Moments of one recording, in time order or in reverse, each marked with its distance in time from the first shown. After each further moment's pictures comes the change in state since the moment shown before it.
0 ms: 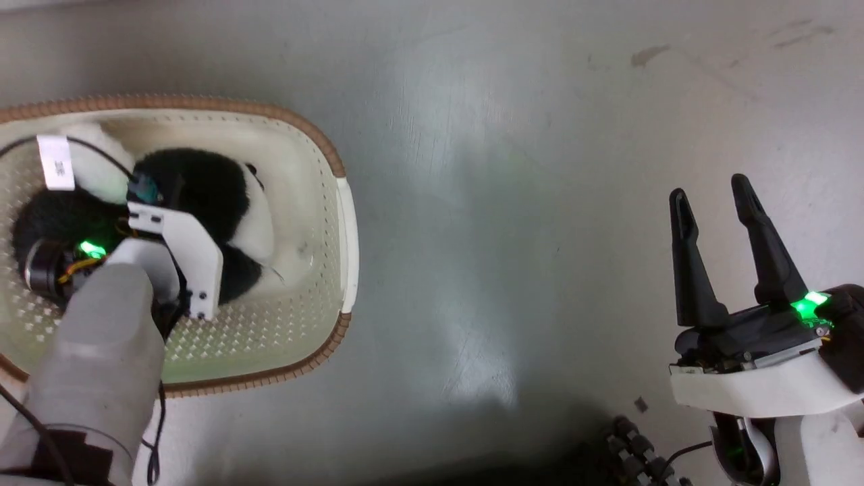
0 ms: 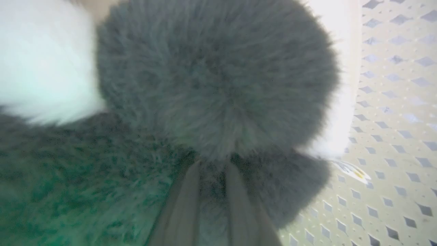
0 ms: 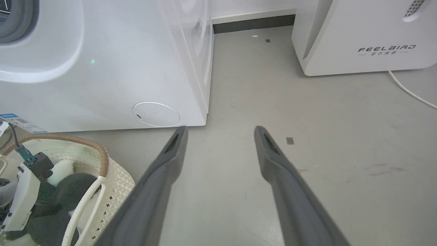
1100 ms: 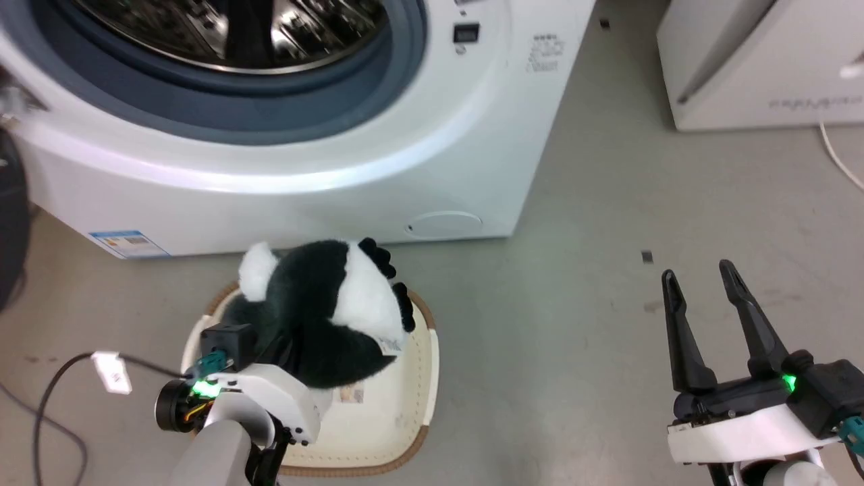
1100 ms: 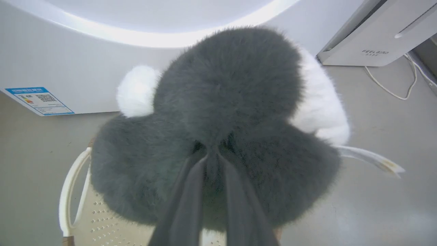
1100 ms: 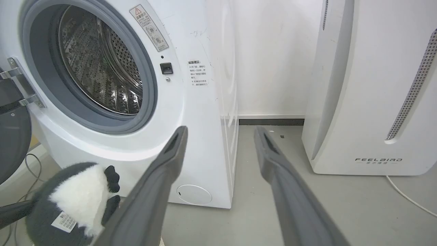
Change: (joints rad) left arm 0.503 -0.146 0.094 -0.400 -0.151 -0.007 -0.377; right arm 0.134 0.000 -0.030 0.086 -0.080 0.000 -0.001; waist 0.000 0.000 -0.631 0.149
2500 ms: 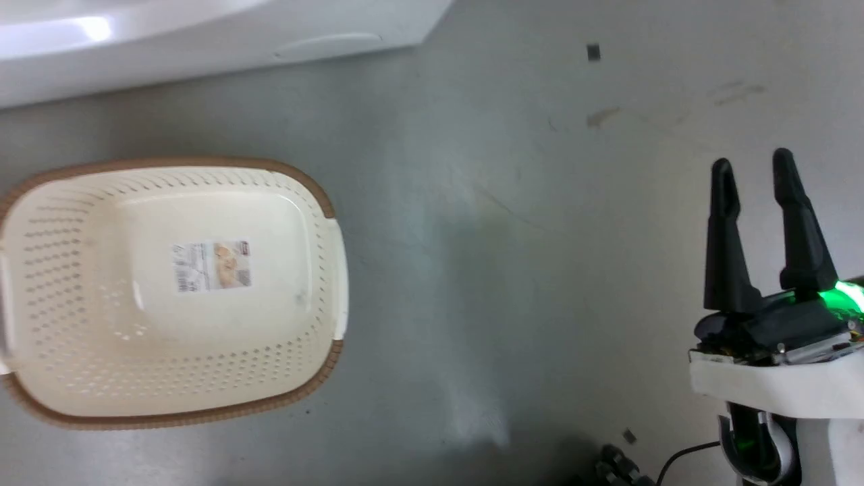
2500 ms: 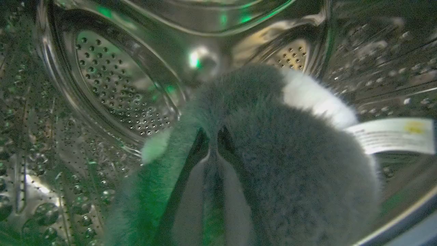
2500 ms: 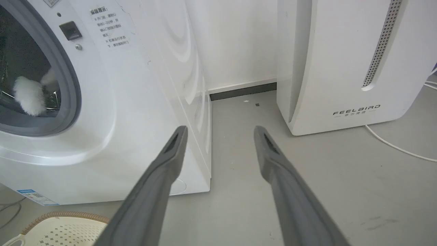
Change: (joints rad) left arm -0.876 0.406 0.207 -0.429 0.138 0.005 0.324; right arm -0.141 0.000 0.033 -0.186 0.197 0.000 0.000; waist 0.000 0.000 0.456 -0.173
